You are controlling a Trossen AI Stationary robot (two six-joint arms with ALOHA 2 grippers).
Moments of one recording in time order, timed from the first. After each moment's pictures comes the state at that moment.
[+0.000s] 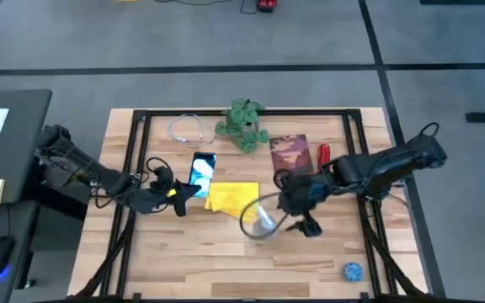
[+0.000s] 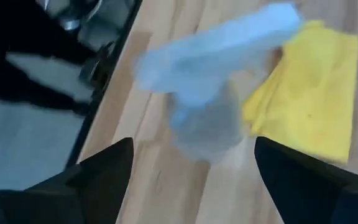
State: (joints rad) left arm -0.52 0.91 0.52 -0.01 -0.84 -1.01; right arm 0.28 1.40 1.26 -0.66 -0.15 0.10
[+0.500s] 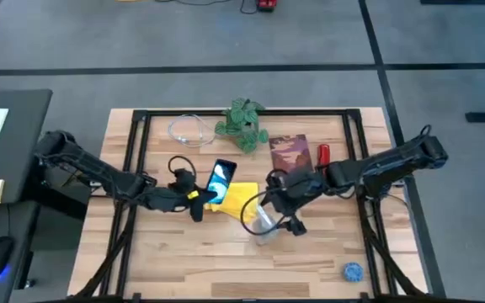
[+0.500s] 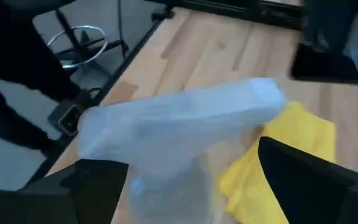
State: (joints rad) left arm -0.40 1.15 0.68 0.01 -0.60 -0.94; right arm 0.24 1.43 1.11 -0.27 -0.16 -0.07
